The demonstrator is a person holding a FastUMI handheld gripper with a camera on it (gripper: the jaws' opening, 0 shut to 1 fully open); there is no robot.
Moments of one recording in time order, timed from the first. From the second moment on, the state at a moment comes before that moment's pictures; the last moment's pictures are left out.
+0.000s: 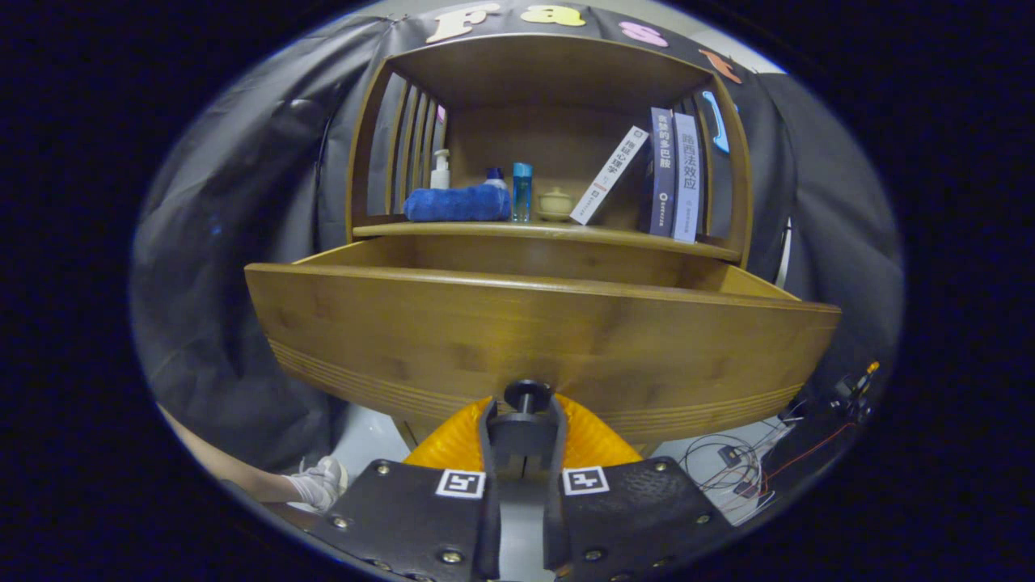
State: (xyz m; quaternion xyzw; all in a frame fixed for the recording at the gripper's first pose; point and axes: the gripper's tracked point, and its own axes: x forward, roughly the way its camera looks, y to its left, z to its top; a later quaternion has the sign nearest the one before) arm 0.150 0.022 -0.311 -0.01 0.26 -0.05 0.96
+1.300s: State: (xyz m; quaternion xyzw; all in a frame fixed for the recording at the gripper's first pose) arm 0.090 0.033 -0.229 0.01 0.22 -0.02 0.97
